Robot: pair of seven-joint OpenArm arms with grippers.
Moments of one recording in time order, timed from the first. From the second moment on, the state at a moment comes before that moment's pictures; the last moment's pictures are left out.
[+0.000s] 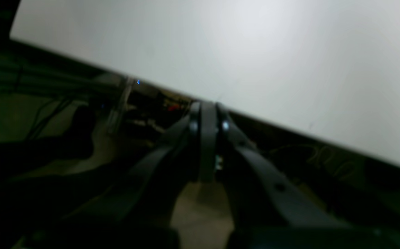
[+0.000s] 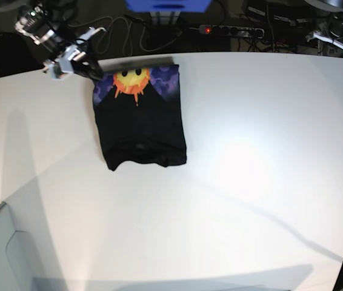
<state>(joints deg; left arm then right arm) 41.8 -8.2 -55.6 108.6 -29.0 -25.5 49.0 -43.0 8.5 18.5 109.0 21.2 45.1 -18.2</state>
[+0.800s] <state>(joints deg) 25.3 -12.3 -19.8 27.3 -9.3 -24.7 1.6 -33.1 7.6 17.6 49.8 12.8 44.4 -7.9</state>
